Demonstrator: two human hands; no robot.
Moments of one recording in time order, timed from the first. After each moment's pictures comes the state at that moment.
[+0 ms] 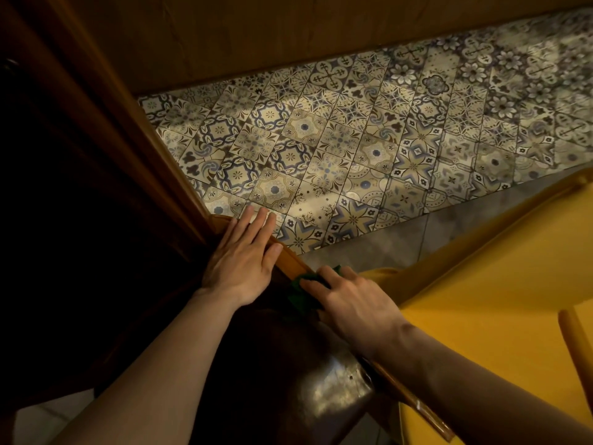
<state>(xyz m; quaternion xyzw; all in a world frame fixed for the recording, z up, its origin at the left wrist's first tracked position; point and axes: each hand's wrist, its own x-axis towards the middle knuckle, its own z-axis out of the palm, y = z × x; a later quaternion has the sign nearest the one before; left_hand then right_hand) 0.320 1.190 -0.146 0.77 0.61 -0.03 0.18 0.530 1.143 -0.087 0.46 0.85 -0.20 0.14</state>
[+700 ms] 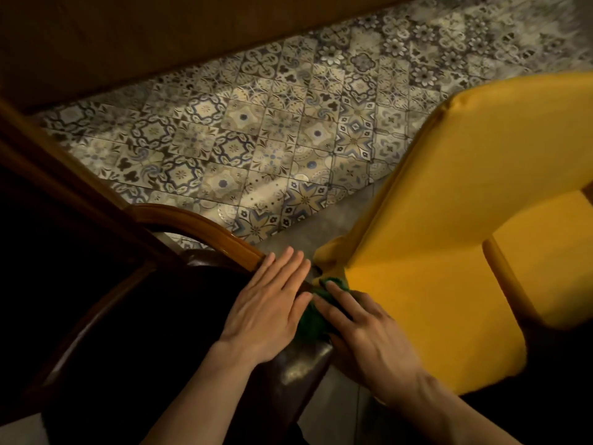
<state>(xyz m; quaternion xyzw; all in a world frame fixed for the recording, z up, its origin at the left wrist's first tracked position) 0.435 1.078 -0.133 0.88 0.43 0.01 0.21 0.619 1.003 -0.092 0.61 0.75 -0.22 0.06</state>
